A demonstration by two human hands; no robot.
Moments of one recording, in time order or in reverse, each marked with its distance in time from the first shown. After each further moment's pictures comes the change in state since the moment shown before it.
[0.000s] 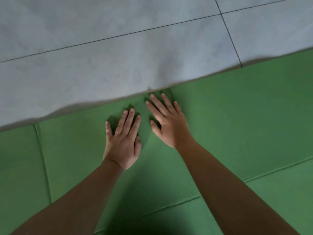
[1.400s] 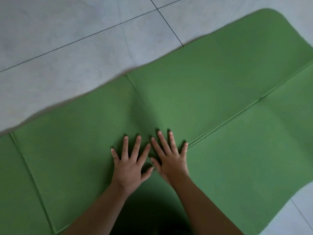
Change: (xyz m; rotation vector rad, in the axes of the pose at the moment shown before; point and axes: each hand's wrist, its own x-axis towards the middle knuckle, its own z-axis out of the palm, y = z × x) left_hand -0.097 0.076 0.027 0.198 -0.238 0.324; right_hand -0.198 -0.035 0.041 -0.069 -0.223 0.437
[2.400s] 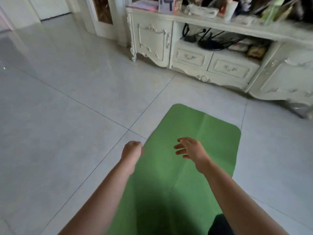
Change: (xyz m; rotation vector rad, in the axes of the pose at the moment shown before) left_hand -0.094 0.011 -0.511 -1.204 -0.007 -0.243; right_hand -0.228 0.000 -0.464 1.588 0.524 0.602
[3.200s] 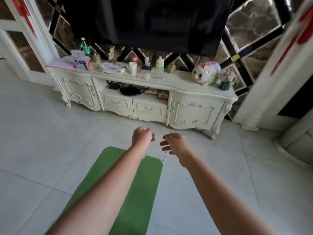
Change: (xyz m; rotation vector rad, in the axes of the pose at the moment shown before) left_hand -0.259 0.381 0.406 -0.022 -0.241 0.303; right_hand -0.089 -0.177 -0.495 0.052 0.249 -0.073
